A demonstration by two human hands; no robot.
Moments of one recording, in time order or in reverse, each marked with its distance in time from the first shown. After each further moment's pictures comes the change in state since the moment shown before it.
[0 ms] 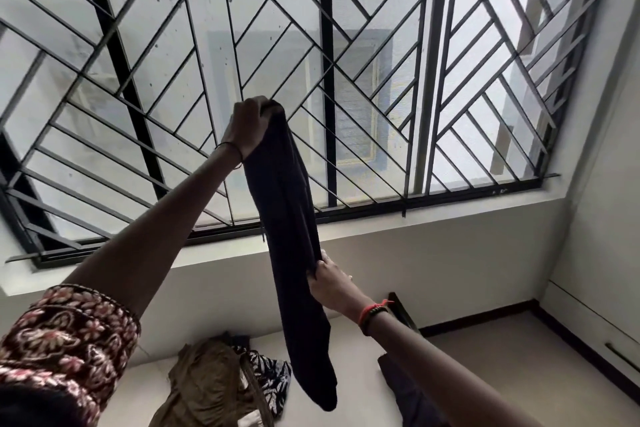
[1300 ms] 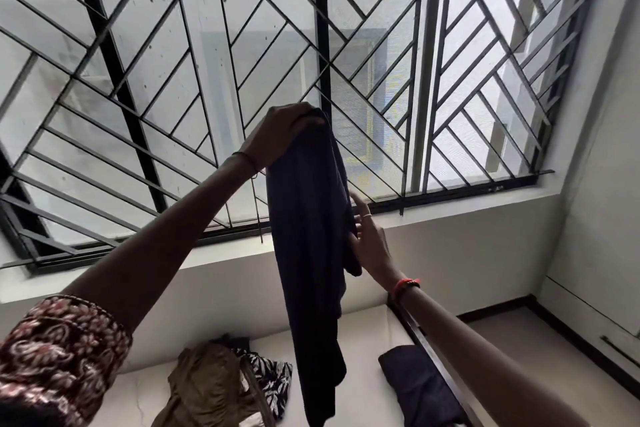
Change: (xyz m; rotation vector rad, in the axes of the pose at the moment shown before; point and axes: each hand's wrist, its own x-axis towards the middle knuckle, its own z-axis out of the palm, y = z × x) left_hand -0.024 0.038 0.008 -0.180 -0.200 0.420; right_hand 0.013 0.022 -0.068 0.297 0.565 -0.366
